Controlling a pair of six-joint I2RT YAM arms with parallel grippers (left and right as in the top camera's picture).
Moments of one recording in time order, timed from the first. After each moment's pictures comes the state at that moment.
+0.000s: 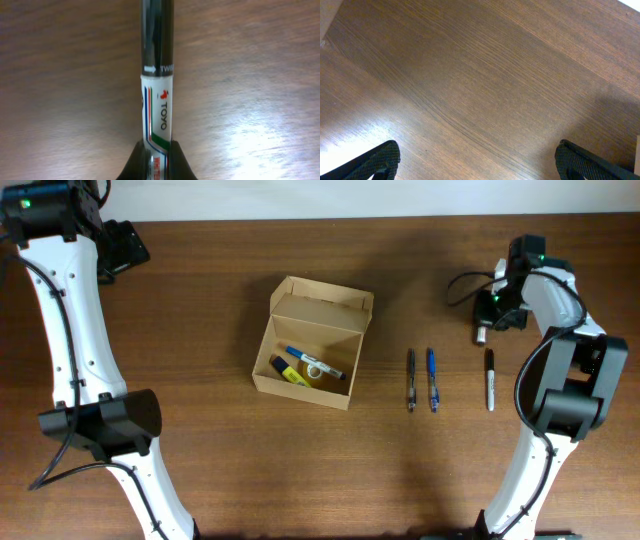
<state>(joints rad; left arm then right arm) 0.16 2.22 2.68 -1.66 -0.24 -0.35 -0.22 2.29 1.85 -0.96 -0.10 0.02</state>
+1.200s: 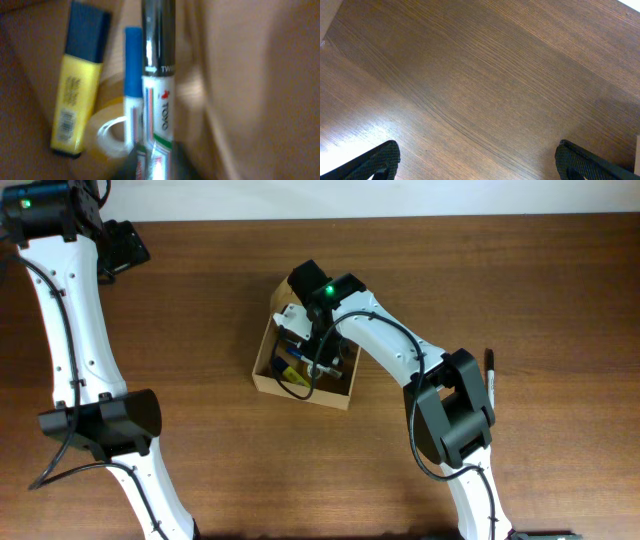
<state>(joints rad) 0.16 2.22 2.68 -1.66 -0.24 -0.35 0.58 2.29 1.93 -1.06 -0.08 -0.50</state>
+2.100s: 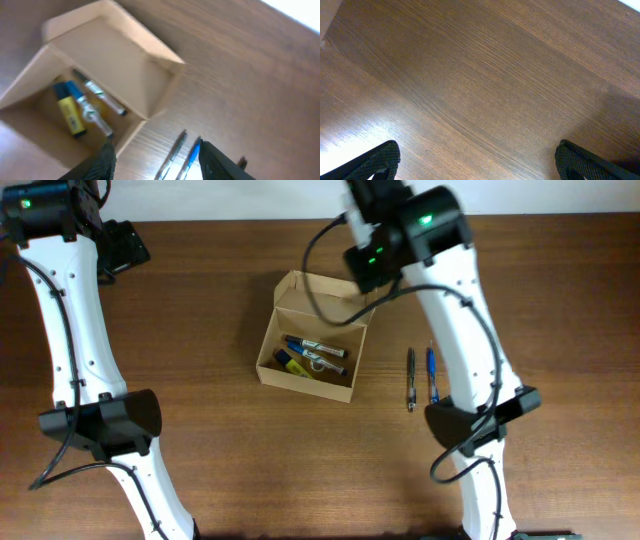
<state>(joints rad) 0.16 2.22 2.68 -1.66 -0.24 -0.35 0.43 2.29 2.83 -1.69 0.12 -0.01</state>
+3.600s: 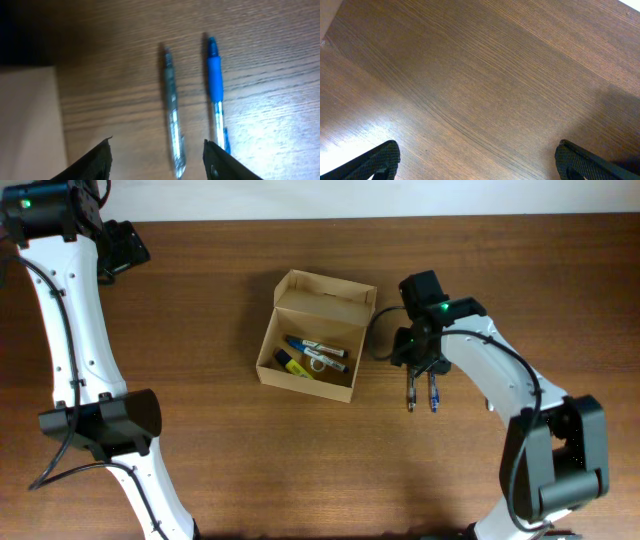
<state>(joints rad) 0.16 2.22 2.68 -1.66 -0.24 -0.35 0.25 1.82 1.33 -0.90 0.06 0.50</state>
